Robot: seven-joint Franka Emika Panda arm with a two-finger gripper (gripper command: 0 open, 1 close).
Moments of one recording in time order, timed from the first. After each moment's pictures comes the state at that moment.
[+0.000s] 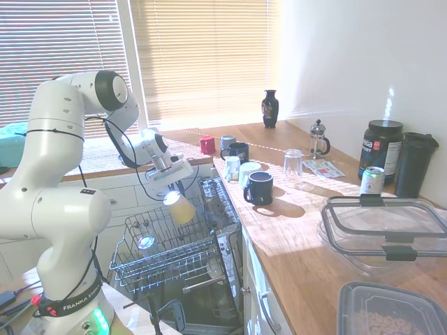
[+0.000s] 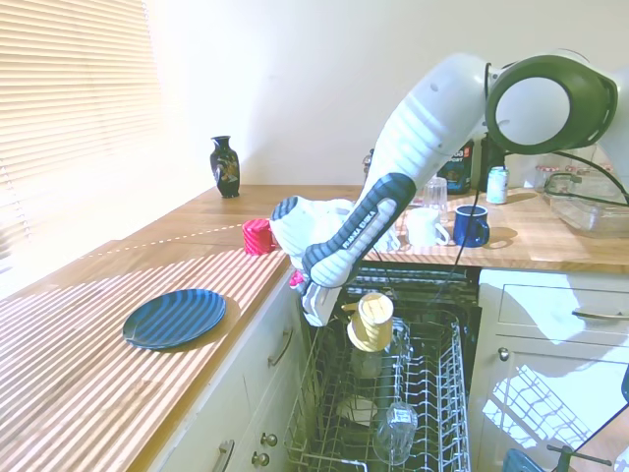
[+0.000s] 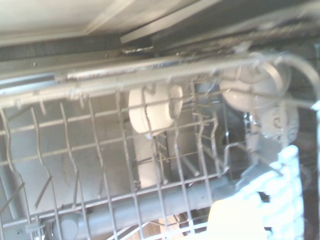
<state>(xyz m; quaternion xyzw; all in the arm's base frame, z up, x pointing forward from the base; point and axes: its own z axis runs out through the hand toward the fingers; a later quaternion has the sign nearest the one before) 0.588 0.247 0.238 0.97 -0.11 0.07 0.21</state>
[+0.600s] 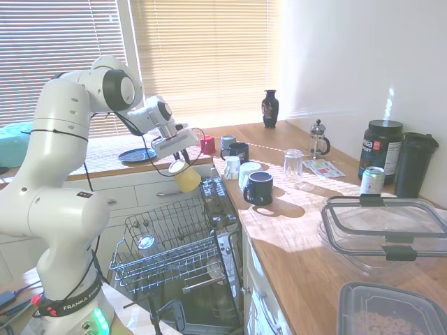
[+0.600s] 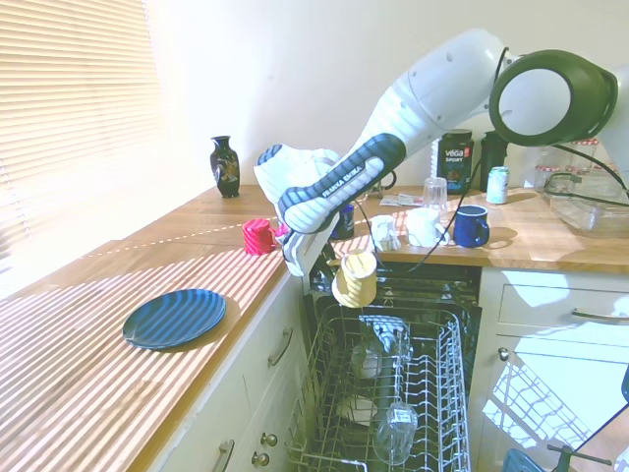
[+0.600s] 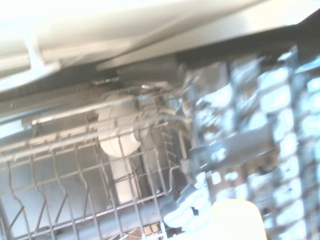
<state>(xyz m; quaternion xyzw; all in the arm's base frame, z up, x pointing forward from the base) 0.645 0.239 0.336 0.96 -0.15 0.08 0.21</state>
